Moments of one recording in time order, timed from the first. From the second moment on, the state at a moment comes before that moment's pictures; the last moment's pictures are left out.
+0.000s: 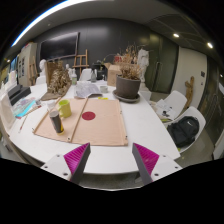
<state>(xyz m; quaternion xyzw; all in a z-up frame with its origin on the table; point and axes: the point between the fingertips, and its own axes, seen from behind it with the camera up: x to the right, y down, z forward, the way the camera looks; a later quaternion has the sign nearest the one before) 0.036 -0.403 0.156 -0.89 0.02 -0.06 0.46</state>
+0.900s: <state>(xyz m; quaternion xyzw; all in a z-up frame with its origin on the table) -0.223 -0.215 0.070 -0.85 -0.01 0.01 0.53</state>
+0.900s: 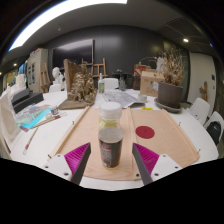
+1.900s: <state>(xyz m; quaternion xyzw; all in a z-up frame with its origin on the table) -0.085 -0.100 0.184 -0.78 -0.10 -0.30 0.54</state>
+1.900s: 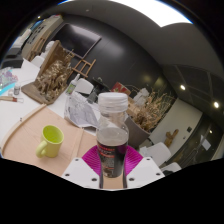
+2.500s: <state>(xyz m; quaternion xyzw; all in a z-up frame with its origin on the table) -0.120 0.002 0.177 -0.46 -0.51 -0.61 0.39</state>
